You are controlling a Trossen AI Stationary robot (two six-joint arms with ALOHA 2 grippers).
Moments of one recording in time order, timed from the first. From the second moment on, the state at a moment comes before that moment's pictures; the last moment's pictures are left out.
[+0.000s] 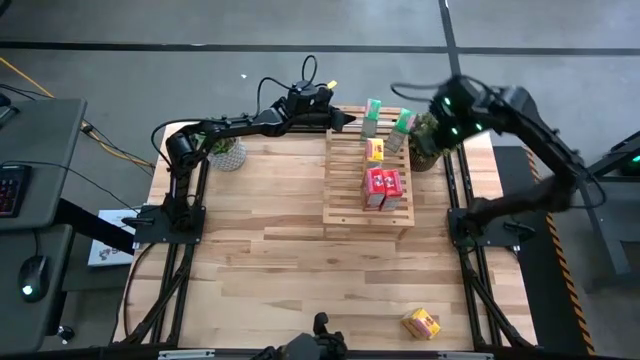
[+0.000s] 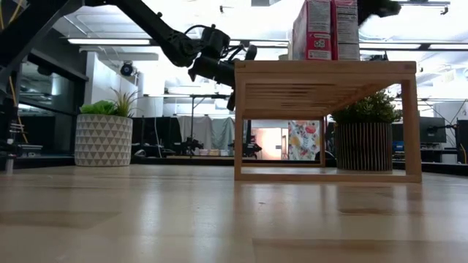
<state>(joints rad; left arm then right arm) 0.59 2.01 1.49 0.26 0.39 -0.66 -0.58 1.29 1.76 -1.57 -0.06 0.49</state>
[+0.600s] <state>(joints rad) 0.55 2.01 1.49 0.27 0.38 -0.68 -0.73 1.08 1.14 -0.92 0.05 0.57</state>
